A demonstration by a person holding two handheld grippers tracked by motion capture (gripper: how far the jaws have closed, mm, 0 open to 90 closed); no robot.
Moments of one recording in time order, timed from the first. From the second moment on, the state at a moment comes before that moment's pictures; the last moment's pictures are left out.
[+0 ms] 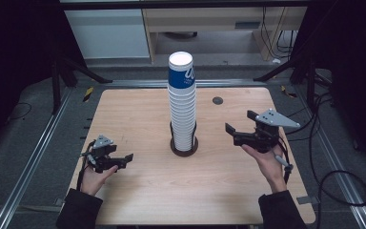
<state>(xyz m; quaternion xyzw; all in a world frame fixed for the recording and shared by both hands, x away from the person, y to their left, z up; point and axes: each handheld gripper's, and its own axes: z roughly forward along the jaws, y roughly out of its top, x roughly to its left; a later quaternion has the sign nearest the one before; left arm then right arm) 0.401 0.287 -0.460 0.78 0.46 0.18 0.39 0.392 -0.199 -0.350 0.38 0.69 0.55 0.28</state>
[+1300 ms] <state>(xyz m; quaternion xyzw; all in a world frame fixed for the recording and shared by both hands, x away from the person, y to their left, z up) 0.400 0.280 -0.461 0.79 0.44 0.17 0.39 0.445 -0.087 -0.252 0.29 0.68 0.63 0.25</state>
